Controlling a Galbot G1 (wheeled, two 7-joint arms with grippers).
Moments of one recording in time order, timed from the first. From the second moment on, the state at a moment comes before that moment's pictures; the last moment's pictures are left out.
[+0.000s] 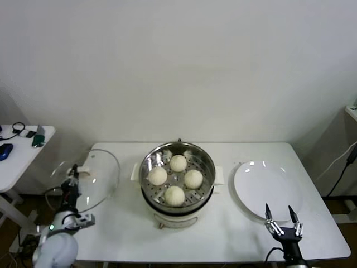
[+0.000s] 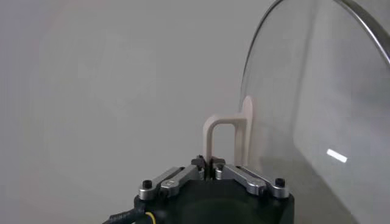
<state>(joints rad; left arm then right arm) 1.37 -1.10 -0.58 -1.78 1.02 0.29 -0.19 -1.66 1.28 0.64 1.74 0.45 0.42 -0.06</state>
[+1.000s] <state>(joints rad) 1.02 -1.15 -0.01 -2.10 1.25 0.73 0.26 -1.61 1.31 0.60 1.63 0.38 0.49 -0.06</state>
